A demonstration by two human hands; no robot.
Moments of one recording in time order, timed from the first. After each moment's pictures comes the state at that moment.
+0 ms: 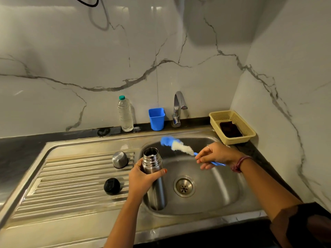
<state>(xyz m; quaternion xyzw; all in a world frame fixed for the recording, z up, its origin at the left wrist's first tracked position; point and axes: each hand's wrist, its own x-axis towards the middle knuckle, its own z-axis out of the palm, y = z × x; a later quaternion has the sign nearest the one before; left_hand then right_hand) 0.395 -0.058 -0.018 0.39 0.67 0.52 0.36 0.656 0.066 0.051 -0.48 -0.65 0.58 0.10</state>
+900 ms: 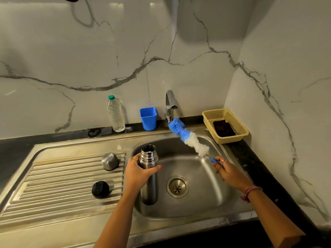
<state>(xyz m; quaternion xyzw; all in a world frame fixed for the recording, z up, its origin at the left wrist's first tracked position) 0.409 -0.019 -0.030 0.44 0.73 0.44 0.27 0.731 0.047 -0.032 -0.56 -0.71 0.37 0.22</state>
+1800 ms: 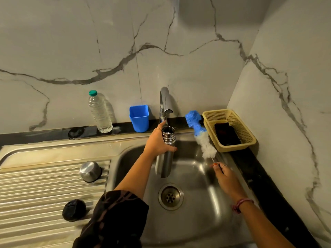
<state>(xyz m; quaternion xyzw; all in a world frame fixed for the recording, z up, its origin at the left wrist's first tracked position) 0.448 0.173 -0.032 0.60 0.67 0.30 0.32 0.718 0.109 -0.073 -0.66 -0.59 0.36 0.29</state>
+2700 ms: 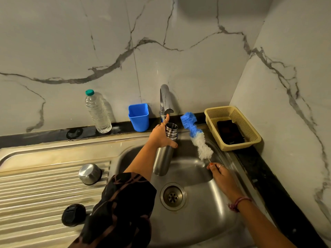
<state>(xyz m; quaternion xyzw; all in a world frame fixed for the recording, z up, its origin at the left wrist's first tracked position) 0.443 0.215 -0.035 0.64 0.68 0.18 0.30 0.700 0.115 -0.085 -0.66 -0.55 0.42 0.28</state>
